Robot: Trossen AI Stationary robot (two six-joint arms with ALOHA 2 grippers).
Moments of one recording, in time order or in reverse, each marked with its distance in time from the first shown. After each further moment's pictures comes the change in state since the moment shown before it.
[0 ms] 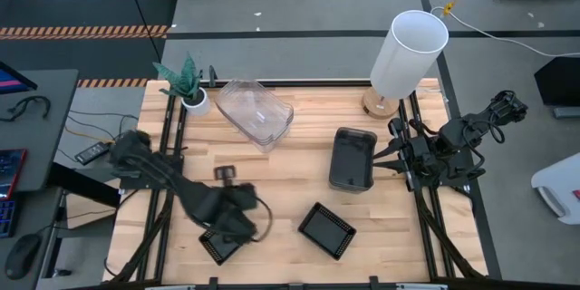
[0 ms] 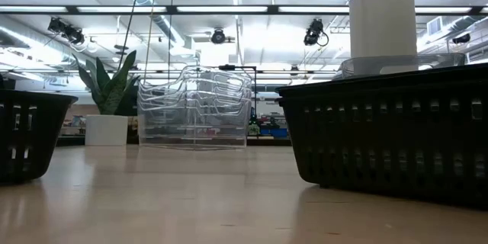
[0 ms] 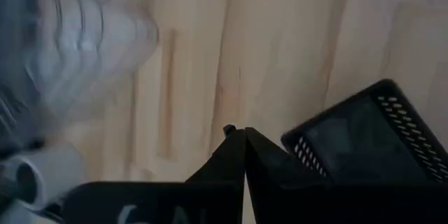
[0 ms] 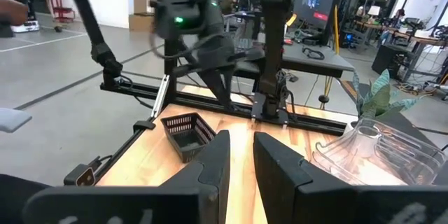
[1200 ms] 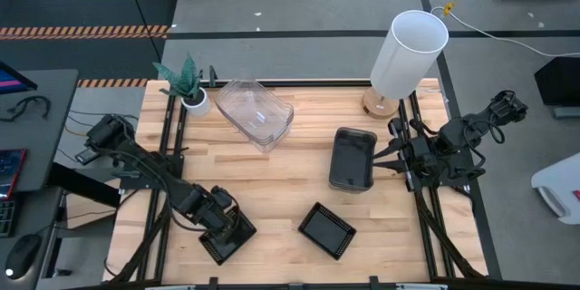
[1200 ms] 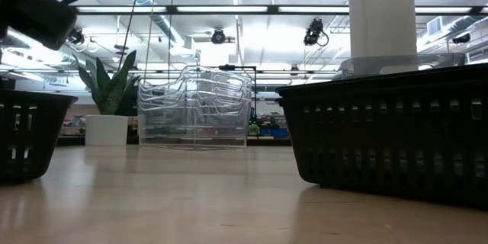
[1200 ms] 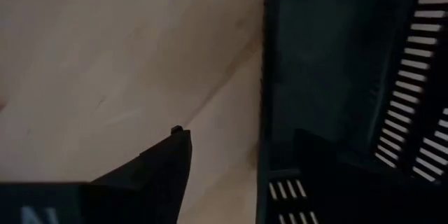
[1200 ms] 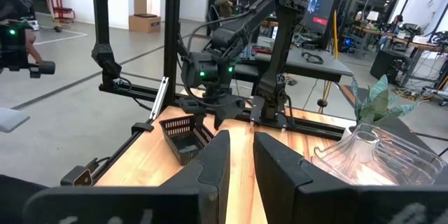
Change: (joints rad) left arm -0.072 -0.297 -0.844 0.731 0.477 -0.686; right arm 0.000 0.007 0.000 0.016 0.000 -0.021
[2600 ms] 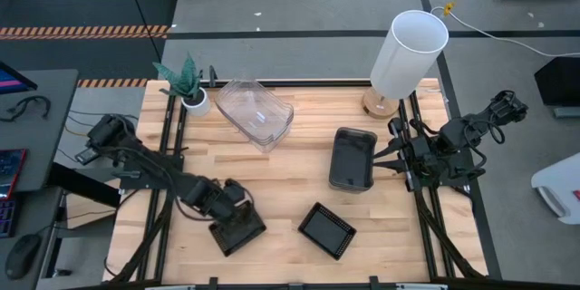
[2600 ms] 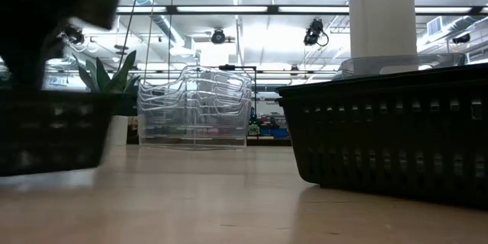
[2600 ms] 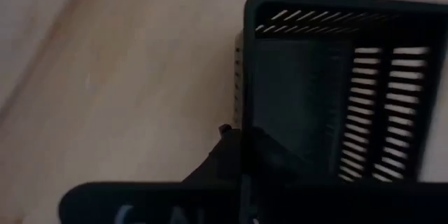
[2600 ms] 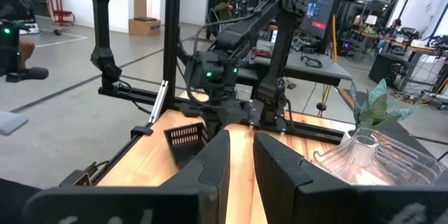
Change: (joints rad) left arm 0.089 0.000 0.040 0.060 -0.161 0.225; right arm 0.000 0.000 0.000 0.017 0.000 -0.007
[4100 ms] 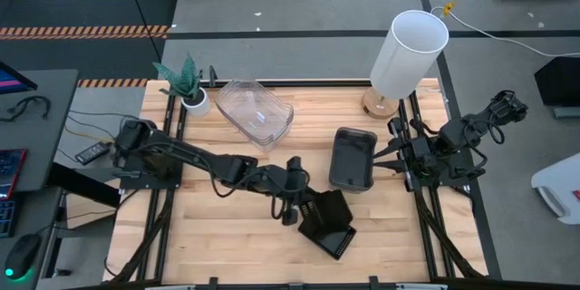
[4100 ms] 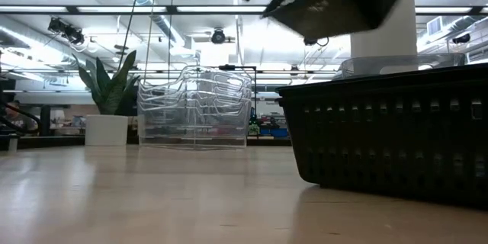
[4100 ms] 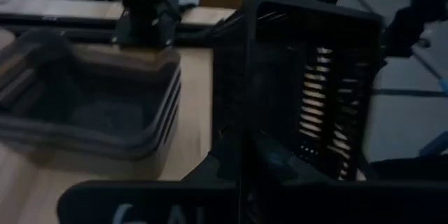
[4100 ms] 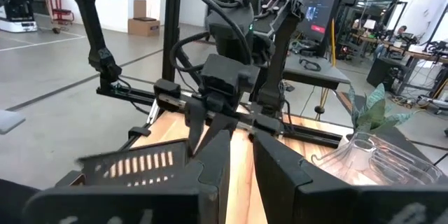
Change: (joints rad) left arm 0.289 0.223 0.344 0.776 -0.038 0.972; right arm 0.000 0.006 0.000 0.012 0.001 -0.020
